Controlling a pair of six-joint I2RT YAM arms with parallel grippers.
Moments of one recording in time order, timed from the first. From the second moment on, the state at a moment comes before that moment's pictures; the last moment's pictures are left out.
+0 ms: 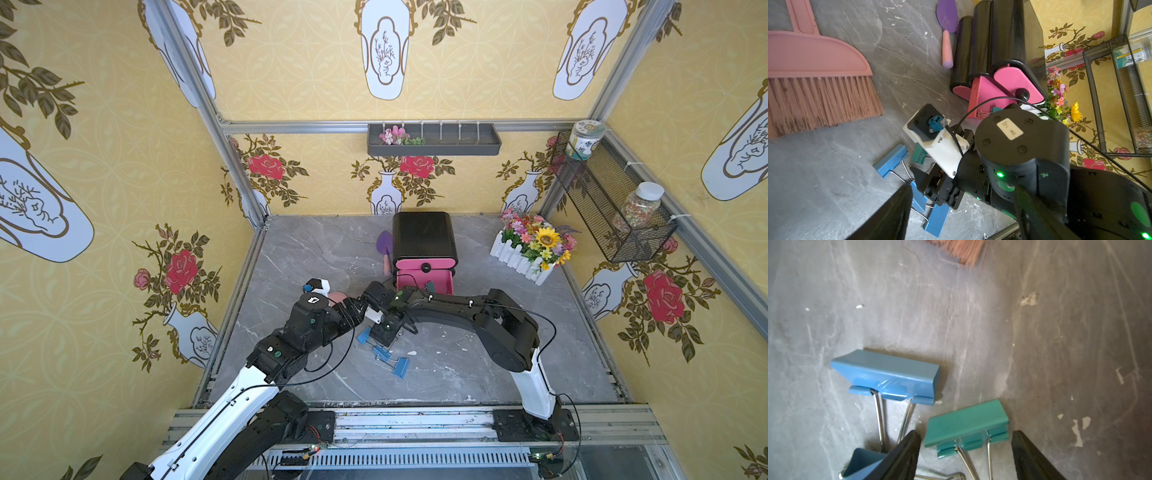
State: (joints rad) left arm -0.56 0.73 0.64 -0.50 0.07 -0.99; right arm 0.97 2.11 1.53 -0.68 0.01 -0.10
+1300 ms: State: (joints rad) left arm -0.56 0.73 0.64 -0.49 0.09 -1.01; right arm 1.05 1.95 1.62 -0.75 0.10 -0.06
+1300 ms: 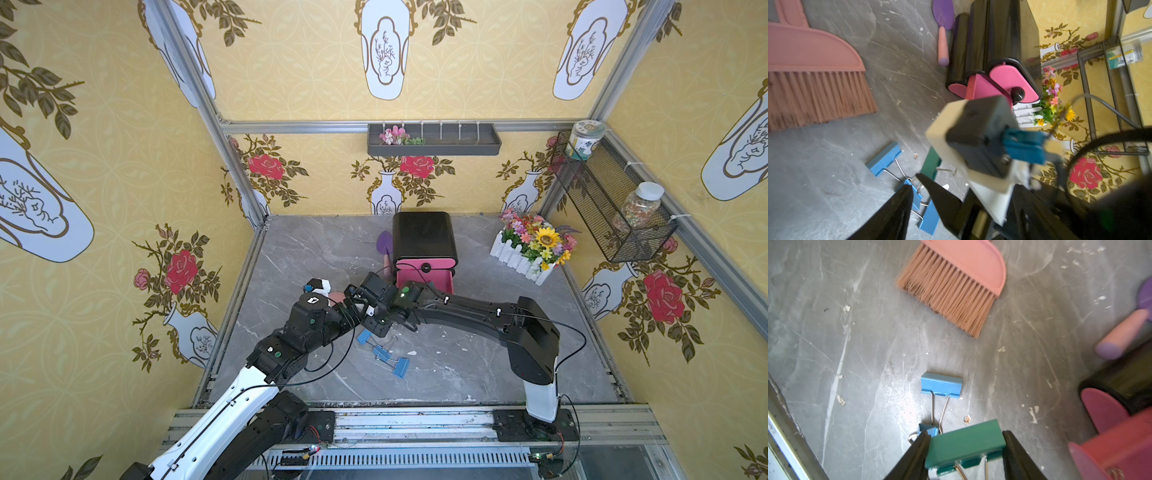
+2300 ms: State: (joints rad) left arm -0.56 0.67 0.72 -0.48 -0.01 -1.02; right arm 0.82 1.84 1.63 -0.74 0.16 -0.27
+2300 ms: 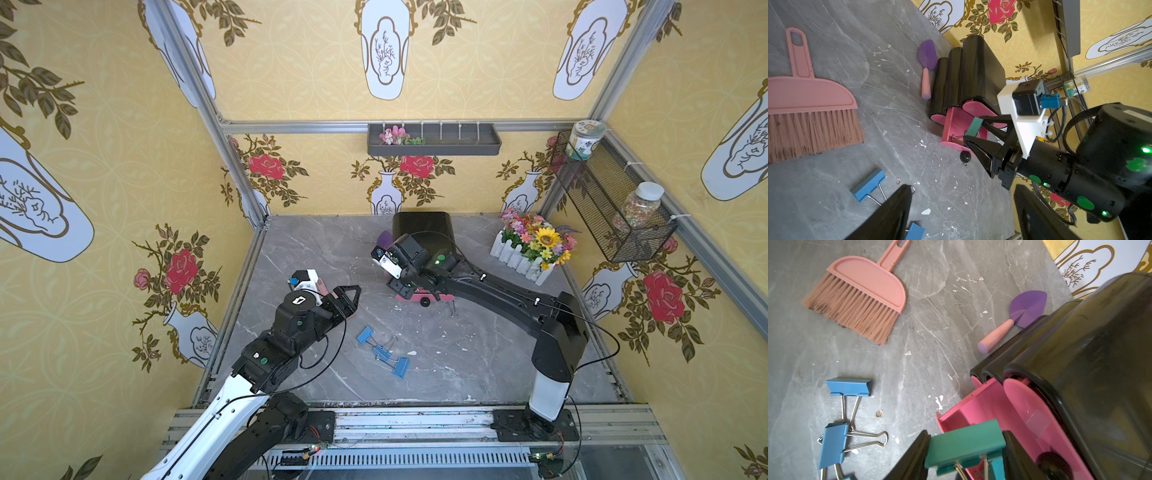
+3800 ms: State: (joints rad) left arm -0.56 0.75 0.71 -0.42 0.06 -1.03; right arm 0.39 1.28 0.99 -0.54 0.16 0.22
